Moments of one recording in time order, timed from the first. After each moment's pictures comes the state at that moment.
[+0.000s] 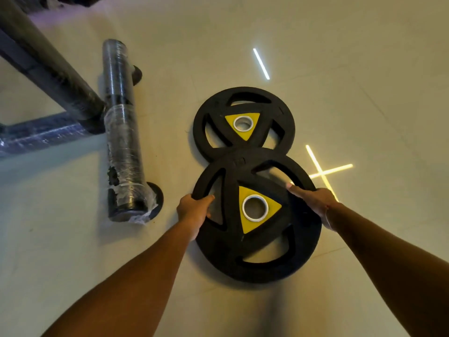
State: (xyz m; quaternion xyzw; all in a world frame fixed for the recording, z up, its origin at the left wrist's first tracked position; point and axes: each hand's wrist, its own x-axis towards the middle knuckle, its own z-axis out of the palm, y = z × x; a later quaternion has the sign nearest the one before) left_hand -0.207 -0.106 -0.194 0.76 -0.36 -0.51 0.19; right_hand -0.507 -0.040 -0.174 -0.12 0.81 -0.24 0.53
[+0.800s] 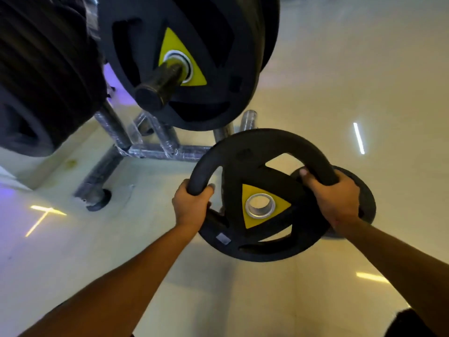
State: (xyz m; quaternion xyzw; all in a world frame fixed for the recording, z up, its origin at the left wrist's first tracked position) left_hand -0.046 -0.041 0.079 0.73 -0.34 -0.26 0.53; right_hand -0.340 -0.097 0.085 -0.49 0.66 -0.44 0.36
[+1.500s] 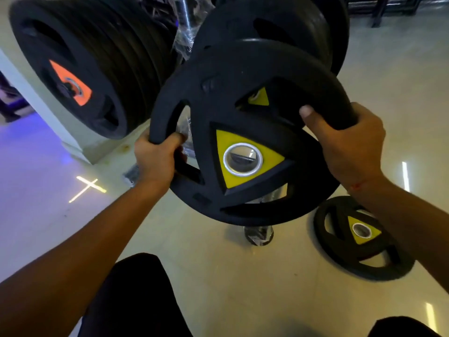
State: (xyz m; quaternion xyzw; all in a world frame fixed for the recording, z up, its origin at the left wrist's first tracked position) left_hand 0.043 0.006 0.247 0.63 -0.31 -0.13 0.70; right_hand -0.240 -0.095 0.269 -0.65 0.45 -0.55 0.27
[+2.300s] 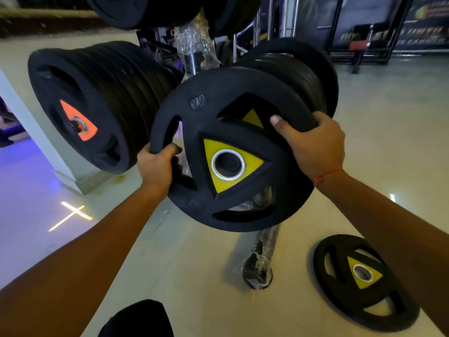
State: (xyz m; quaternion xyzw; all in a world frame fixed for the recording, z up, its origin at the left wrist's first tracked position) left_hand 0.092 -0.055 0.279 0.59 -0.27 -0.15 0.75; right_hand -0.175 -0.140 0.329 -0.66 0.47 -0.54 0.24
